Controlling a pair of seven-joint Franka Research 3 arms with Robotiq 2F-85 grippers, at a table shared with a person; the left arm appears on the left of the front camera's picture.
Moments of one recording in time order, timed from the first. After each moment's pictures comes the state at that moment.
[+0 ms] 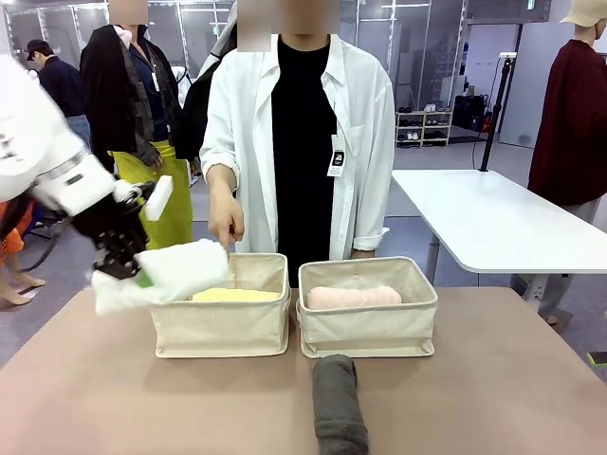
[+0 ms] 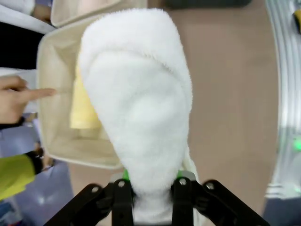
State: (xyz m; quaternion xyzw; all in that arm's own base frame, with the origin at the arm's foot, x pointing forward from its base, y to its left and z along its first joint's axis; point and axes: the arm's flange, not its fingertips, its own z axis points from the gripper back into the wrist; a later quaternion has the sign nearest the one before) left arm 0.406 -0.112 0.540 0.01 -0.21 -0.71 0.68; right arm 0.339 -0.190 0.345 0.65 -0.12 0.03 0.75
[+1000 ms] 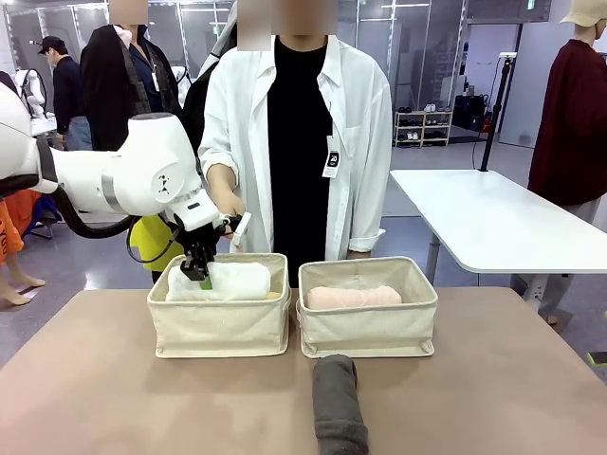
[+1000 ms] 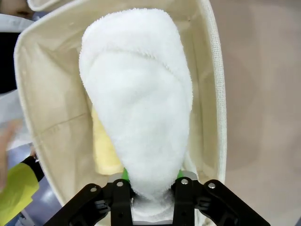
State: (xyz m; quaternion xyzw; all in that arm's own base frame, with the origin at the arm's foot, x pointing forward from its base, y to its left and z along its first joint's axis) left arm 0.565 -0.192 0.444 0.04 -0.11 -0.75 0.65; right arm 0.339 -0.190 0.345 0.65 -0.12 0.03 0.75
